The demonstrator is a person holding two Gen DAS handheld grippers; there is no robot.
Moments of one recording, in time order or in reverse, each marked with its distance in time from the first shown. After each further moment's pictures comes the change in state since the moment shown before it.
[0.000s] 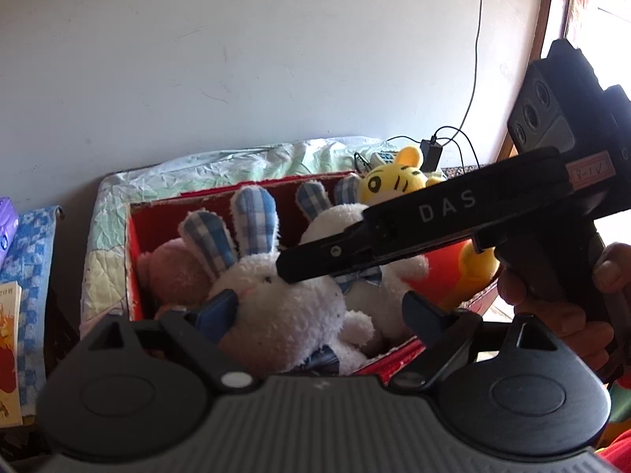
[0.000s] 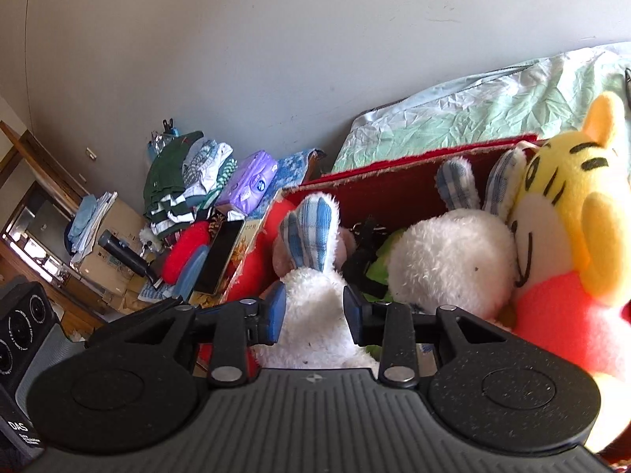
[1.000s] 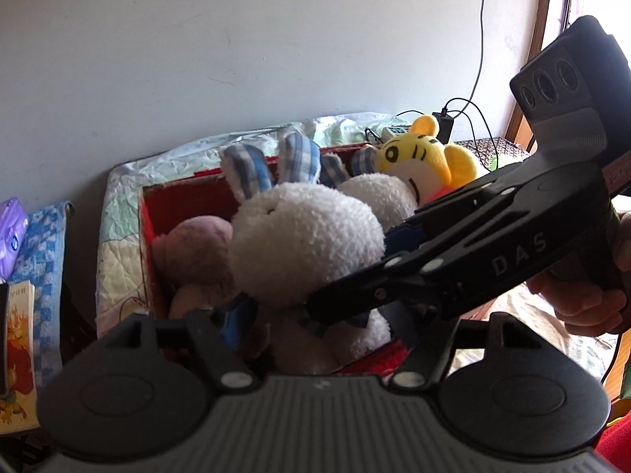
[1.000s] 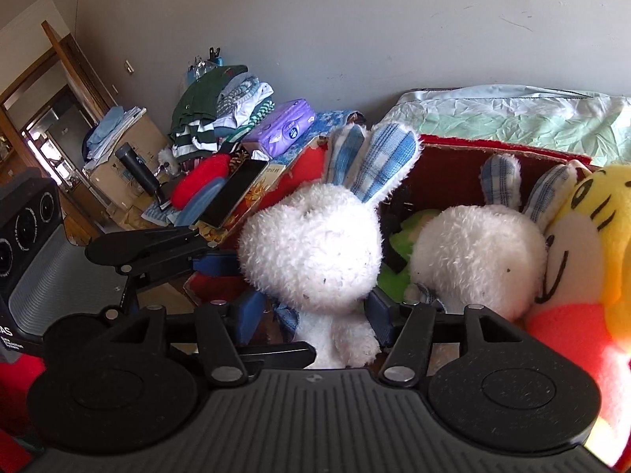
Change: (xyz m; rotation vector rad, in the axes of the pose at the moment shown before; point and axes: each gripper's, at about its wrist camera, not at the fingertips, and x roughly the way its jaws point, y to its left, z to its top) left arm 0.003 0.008 -0.012 0.076 0.059 0.036; right arm 0.010 0.005 -0.014 -0.253 0.133 0.065
